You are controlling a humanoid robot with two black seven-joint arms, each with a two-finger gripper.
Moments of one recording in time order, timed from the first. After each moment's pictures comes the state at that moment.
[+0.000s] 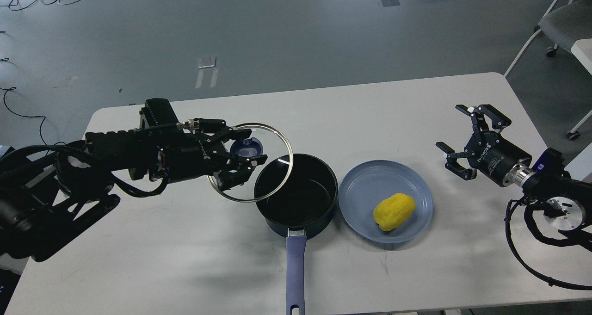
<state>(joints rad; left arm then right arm) -0.82 0.80 -0.47 -1.44 2.14 -0.17 -0.49 0.58 -0.55 0.27 0.80 0.07 0.49 0.49</state>
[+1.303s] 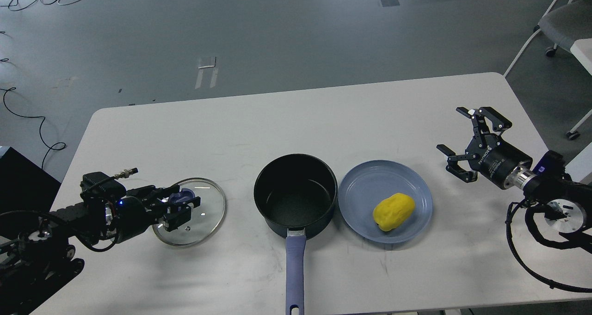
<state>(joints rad) -0.56 0.78 -0.38 -1.07 1.86 0.05 -0.49 0.57 -0.55 0.27 0.80 0.07 0.49 0.49</state>
